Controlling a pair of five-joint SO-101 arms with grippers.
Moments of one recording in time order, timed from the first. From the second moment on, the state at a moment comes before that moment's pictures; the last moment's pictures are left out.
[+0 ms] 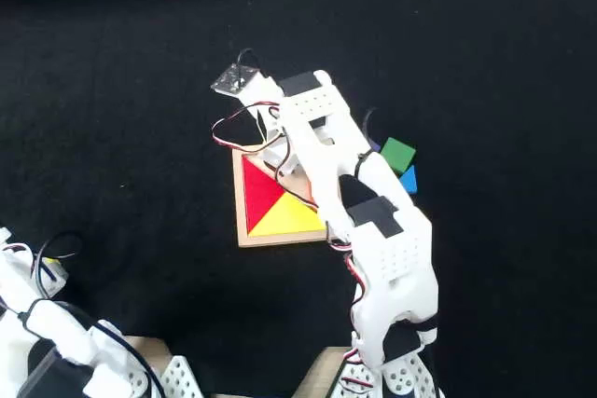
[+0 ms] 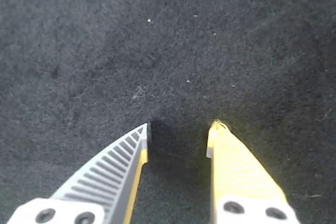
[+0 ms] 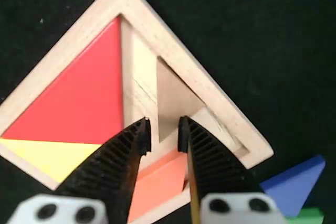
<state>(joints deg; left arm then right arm) -60.7 -25.7 65.2 46.4 -13.3 -21.8 30.5 -11.9 76.7 30.2</state>
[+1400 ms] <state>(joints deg) -60.7 -25.7 65.2 46.4 -13.3 -19.5 33.4 -16.1 77.7 25.8</state>
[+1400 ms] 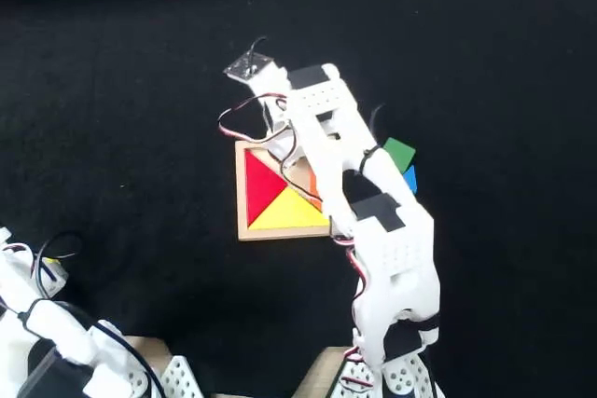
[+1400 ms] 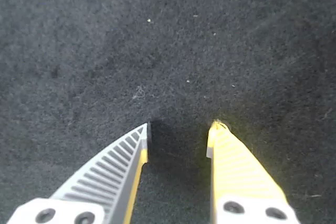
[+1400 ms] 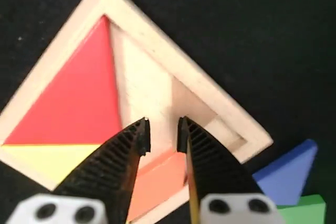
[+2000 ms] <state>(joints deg) -60.7 -25.7 65.2 46.4 -13.3 -19.6 43.5 -30.7 81.3 25.8</state>
